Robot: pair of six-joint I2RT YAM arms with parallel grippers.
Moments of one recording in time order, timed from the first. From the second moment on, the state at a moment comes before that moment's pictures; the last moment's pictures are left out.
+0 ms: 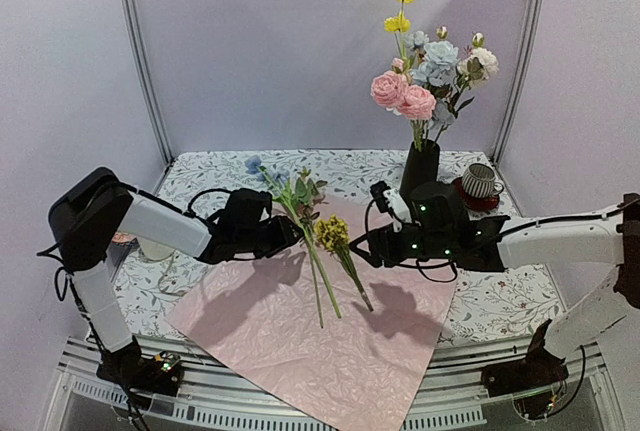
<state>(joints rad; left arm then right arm) -0.71 1.81 0.83 0.37 0.02 -0.91 0.90 1.46 0.81 0.11 -0.11 0.39</state>
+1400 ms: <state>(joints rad) -0.61 2.05 0.92 0.63 0.16 -1.08 0.90 1.30 0.71 0.12 -0.02 0.43</state>
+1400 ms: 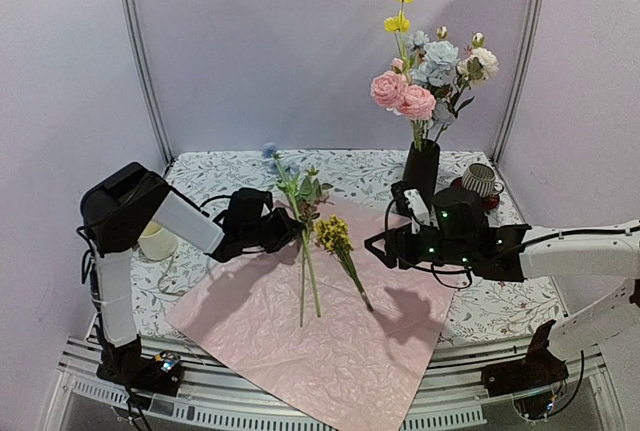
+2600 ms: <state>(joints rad) -0.97 1.31 0.59 0.84 0.06 -0.53 0.90 1.35 0.95 0.27 -0.36 0.46</state>
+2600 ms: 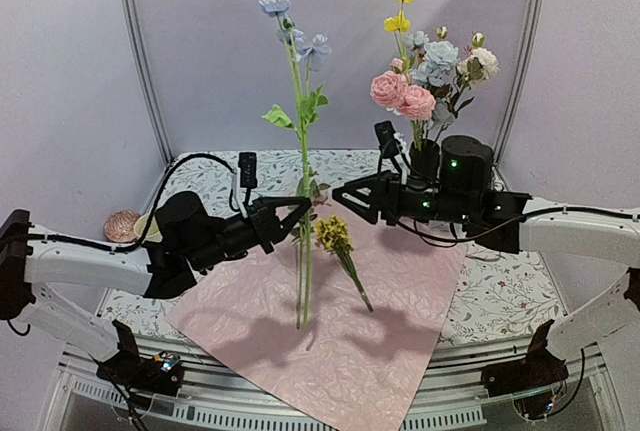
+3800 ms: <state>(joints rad) -1.10 1.29 0.59 0.89 0.06 -0.29 0.95 1.37 1.05 0.34 -0.41 0.34</state>
